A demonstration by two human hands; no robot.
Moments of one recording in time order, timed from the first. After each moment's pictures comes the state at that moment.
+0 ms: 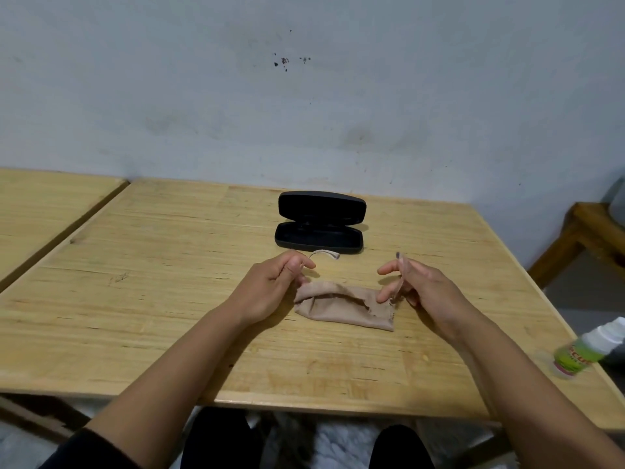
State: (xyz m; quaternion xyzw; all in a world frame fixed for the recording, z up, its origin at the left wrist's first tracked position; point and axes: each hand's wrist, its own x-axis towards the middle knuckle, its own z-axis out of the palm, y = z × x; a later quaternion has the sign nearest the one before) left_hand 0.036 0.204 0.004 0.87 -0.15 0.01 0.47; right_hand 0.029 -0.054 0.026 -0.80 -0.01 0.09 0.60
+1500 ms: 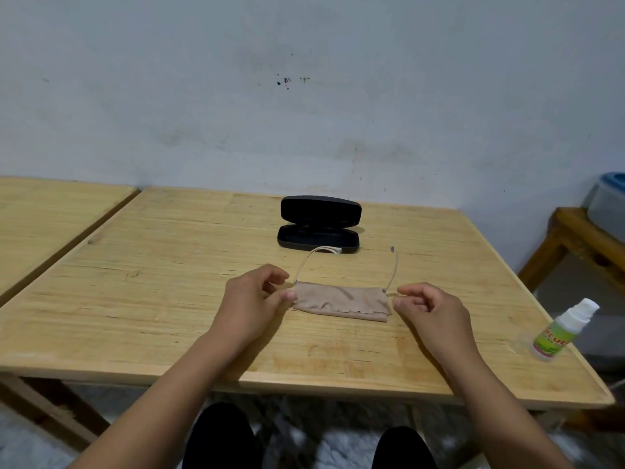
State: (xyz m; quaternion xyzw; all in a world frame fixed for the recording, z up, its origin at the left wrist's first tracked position) left_hand -0.013 0.209 0.010 0.91 -0.03 0.12 0.38; right_hand -0.028 -0.050 0.013 -0.86 0.08 -0.12 0.49
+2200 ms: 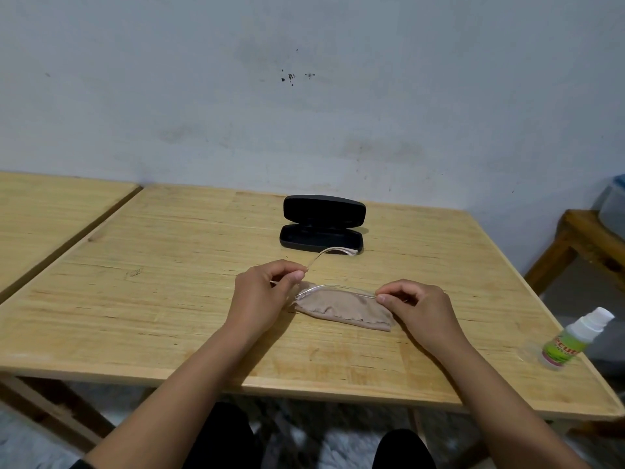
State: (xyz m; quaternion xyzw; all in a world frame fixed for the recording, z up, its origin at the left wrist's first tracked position) left_hand -0.002 0.194 0.013 0.85 -0.02 0.14 0.51; right_hand -0.004 -0.043 0.011 -0.88 -0.03 -0.06 0.47
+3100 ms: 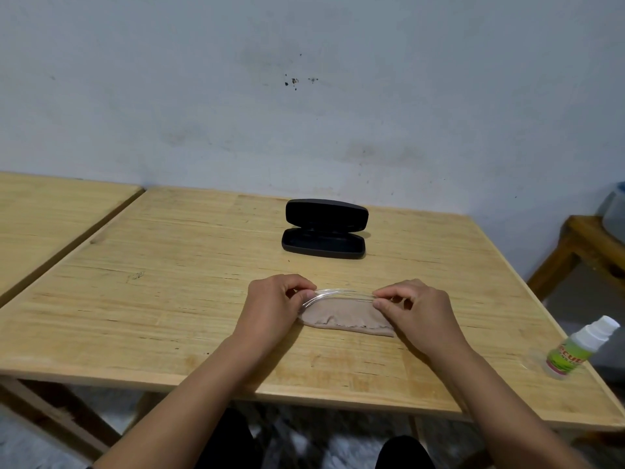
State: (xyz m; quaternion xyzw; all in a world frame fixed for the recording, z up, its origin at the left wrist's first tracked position) left_hand -0.006 0.184 0.011 0.90 -0.03 0.13 0.43; right_hand -0.005 -0.036 0.020 -0.93 -0.08 -0.11 0.35
